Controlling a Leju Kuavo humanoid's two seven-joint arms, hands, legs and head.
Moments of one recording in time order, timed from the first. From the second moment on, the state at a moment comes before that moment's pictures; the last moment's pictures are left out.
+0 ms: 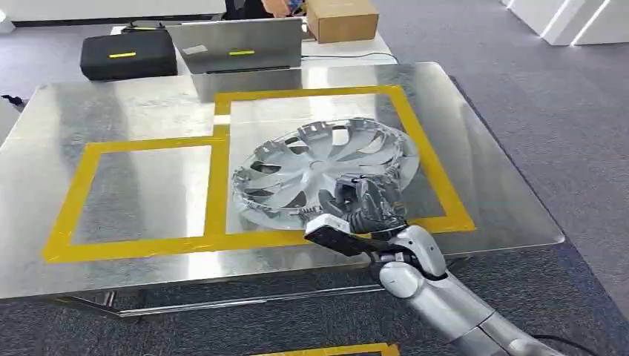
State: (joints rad) left arm 0.23 -0.31 0.72 -0.93 -0.97 -0.17 -0.30; right arm -0.36 -0.02 0.60 -1.35 0.66 -0.54 -0.25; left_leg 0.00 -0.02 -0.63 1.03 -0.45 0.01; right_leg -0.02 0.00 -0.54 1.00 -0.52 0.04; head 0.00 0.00
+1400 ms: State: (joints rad) left arm 0.23 -0.35 0.79 -0.97 -1.04 -0.19 -0.35; right arm -0.22 0.14 0.39 -1.81 0.59 -0.68 -0.64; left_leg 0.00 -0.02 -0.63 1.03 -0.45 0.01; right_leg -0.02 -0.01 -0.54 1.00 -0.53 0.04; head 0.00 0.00
